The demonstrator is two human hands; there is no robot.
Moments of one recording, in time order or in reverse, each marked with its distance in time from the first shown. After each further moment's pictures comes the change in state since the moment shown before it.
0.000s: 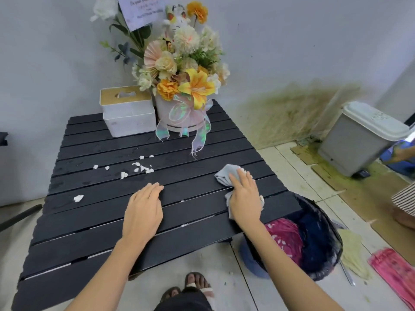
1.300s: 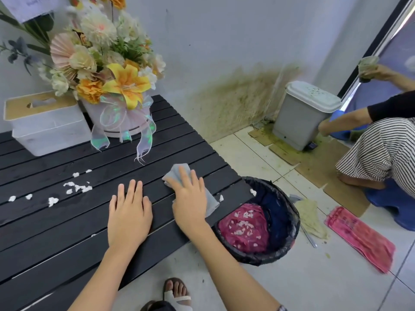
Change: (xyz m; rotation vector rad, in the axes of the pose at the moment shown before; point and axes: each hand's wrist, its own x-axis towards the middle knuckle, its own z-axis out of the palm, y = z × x) left_hand 0.026 0.072 0.043 0.045 -0.142 -0.028; right_hand -0.002 -0.021 0.003 0.100 -0.029 -0.003
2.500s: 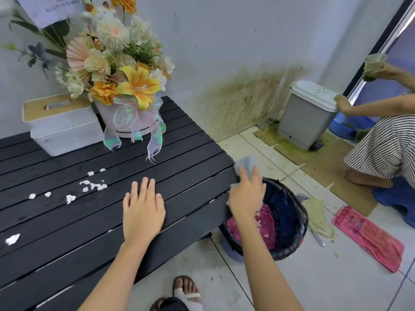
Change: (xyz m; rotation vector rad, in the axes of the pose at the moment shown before) left_hand 0.001 -0.003 -0.004 -0.048 -0.043 0.010; right_hand -0.004 0.074 -0.035 -0.022 0.269 0.536
